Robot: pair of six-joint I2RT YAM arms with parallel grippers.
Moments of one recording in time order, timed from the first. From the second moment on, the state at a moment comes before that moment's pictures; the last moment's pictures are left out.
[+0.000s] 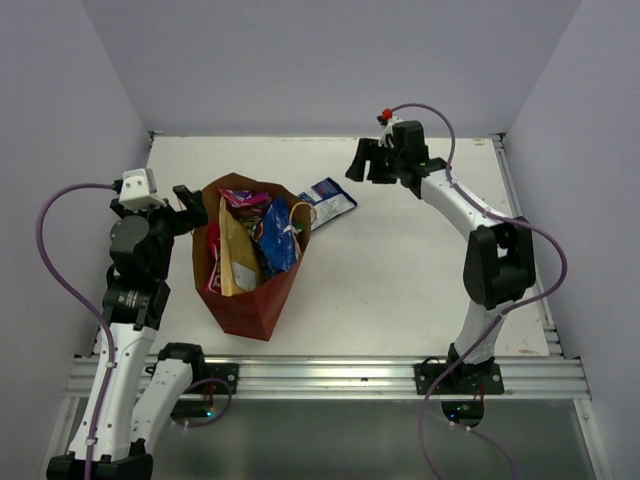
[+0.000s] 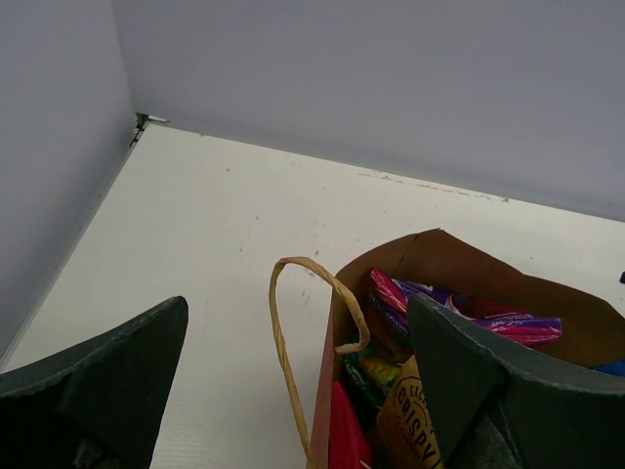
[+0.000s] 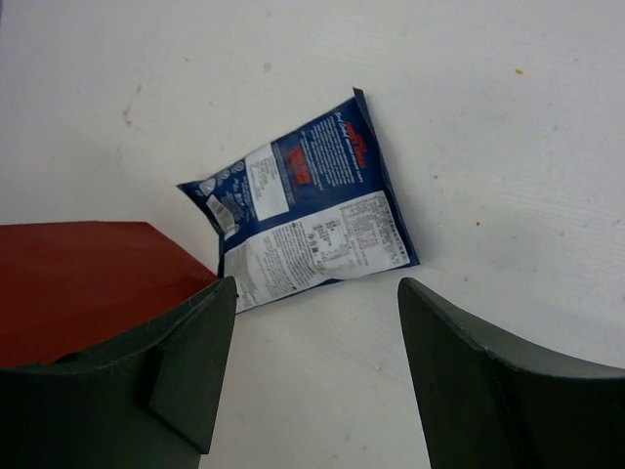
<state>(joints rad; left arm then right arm) -0.08 0.66 0.82 -0.22 -0.16 -0.22 0.32 1.83 1.51 -0.27 -0.26 0.36</state>
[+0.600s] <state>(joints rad) -0.08 0.67 0.82 -0.22 -0.14 -0.22 0.28 2.18 1.61 -0.23 -0.30 0.38</state>
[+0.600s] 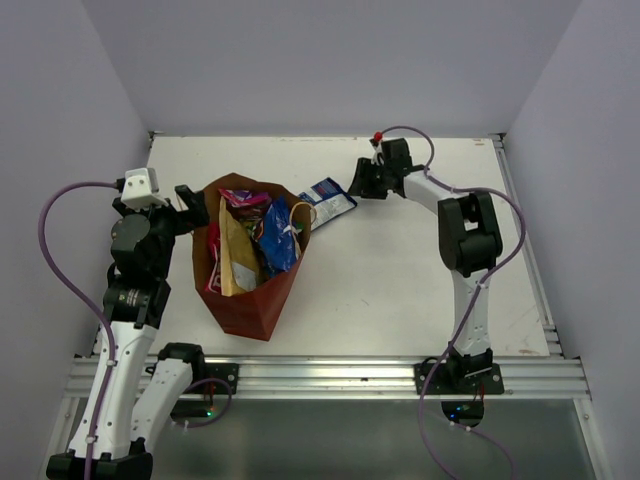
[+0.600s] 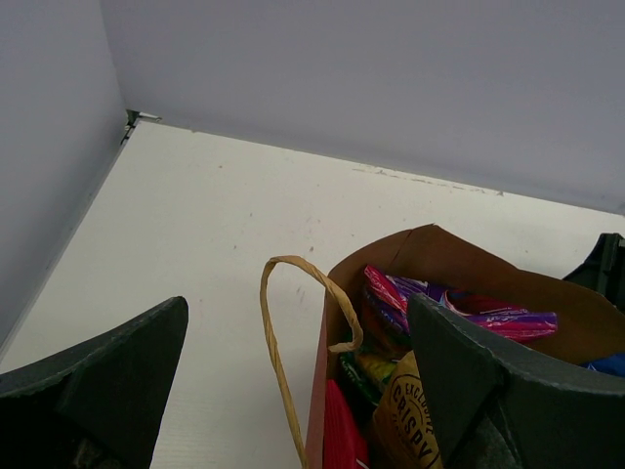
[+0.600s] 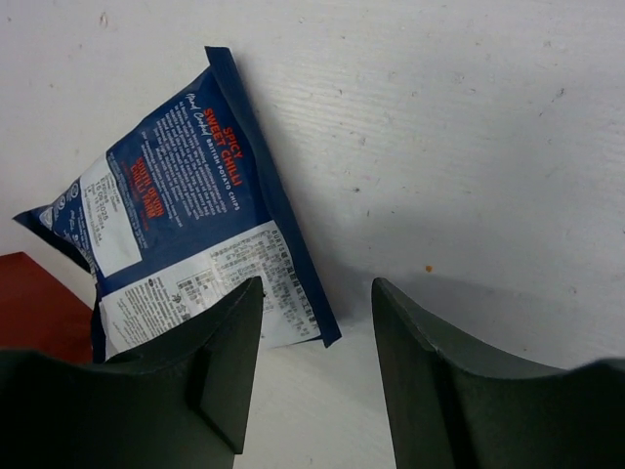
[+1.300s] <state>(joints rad) -0.07 0.68 0.82 -0.22 -0.13 -0.22 0.28 2.13 1.39 -0.07 -0.35 0.46</state>
